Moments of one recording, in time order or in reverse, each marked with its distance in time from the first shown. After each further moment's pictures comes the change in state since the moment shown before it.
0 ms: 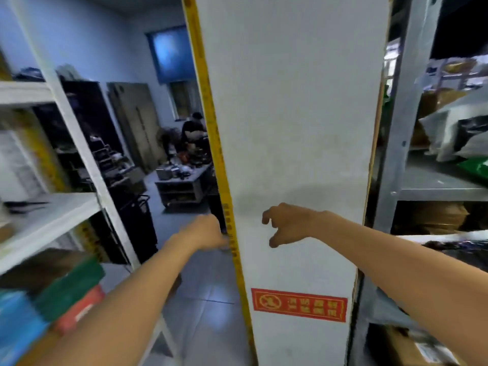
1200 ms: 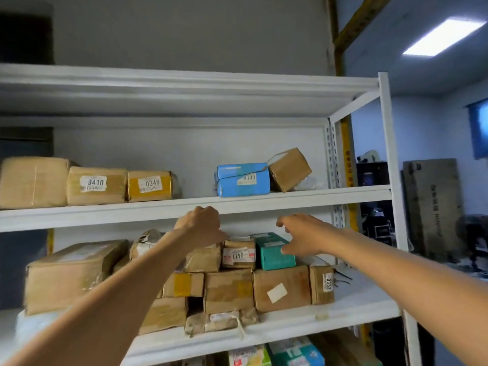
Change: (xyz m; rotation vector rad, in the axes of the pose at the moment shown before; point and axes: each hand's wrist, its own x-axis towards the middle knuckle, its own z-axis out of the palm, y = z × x) left_hand -0.372 -0.265 -0.256 0.346 0.711 -1.109; right_hand 0.093 -0.484 -0.145 -0.017 0.343 -1.136
